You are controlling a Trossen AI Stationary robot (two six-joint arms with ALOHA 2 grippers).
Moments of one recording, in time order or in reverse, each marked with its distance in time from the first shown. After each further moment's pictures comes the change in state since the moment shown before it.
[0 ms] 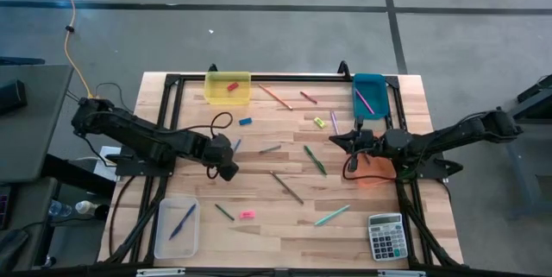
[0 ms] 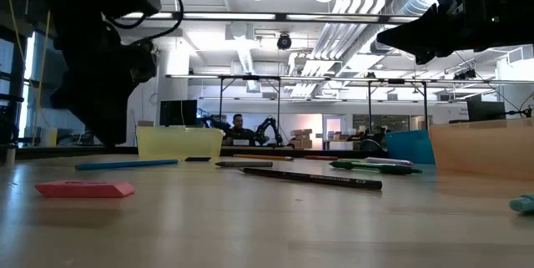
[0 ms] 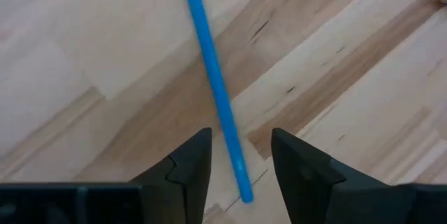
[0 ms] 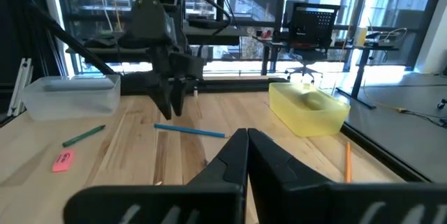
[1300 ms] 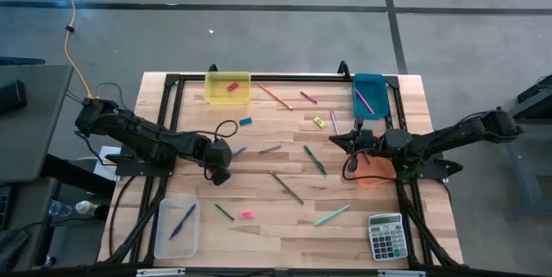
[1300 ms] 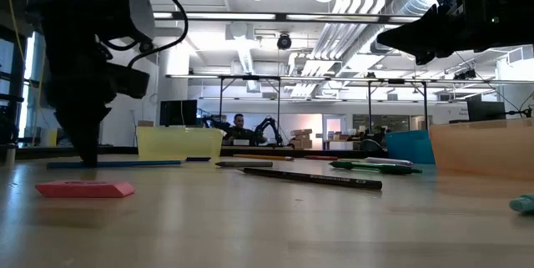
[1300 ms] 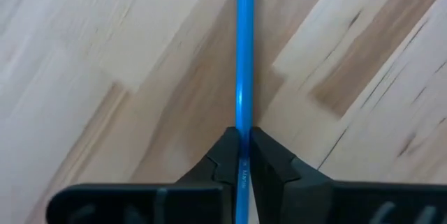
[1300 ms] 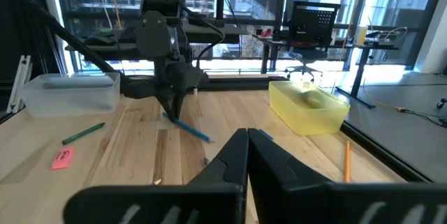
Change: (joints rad) left arm 0.008 0.056 -0.049 -0.047 0.041 0.306; right arm 0.000 0.000 0.000 -0.008 0.001 -0.003
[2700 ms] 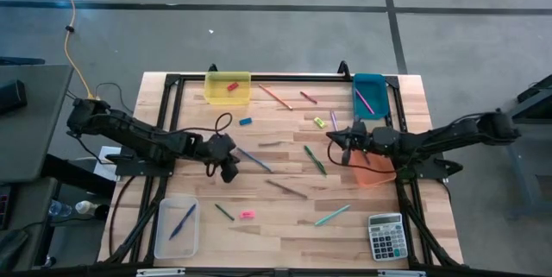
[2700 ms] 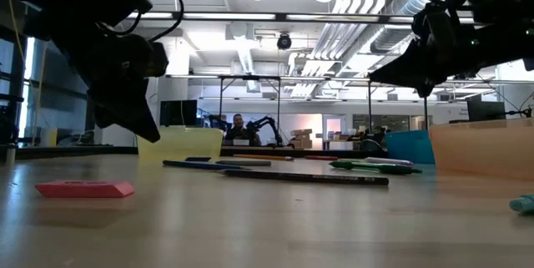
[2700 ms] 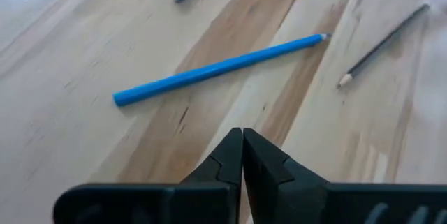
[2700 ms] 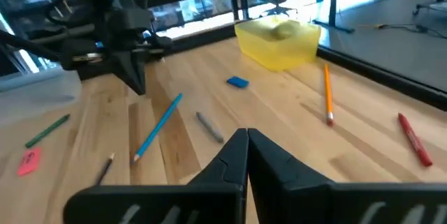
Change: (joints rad) left arm 0.026 -0.113 -0.156 0.586 -0.036 0.058; right arm -0.109 0.143 0.000 -0.037 0.005 0.281
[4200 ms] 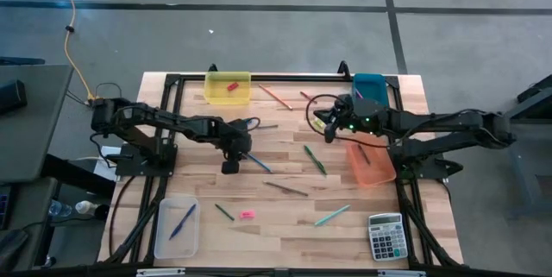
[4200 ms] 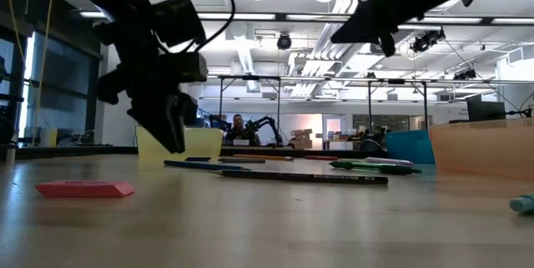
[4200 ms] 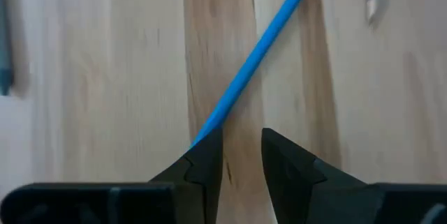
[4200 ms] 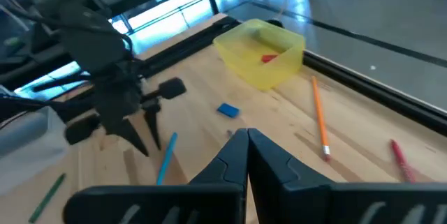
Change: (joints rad) left arm 0.245 0.259 0.269 -0.231 0.292 0.855; right arm -0.153 0.119 0.549 -0.583 -0.095 0.146
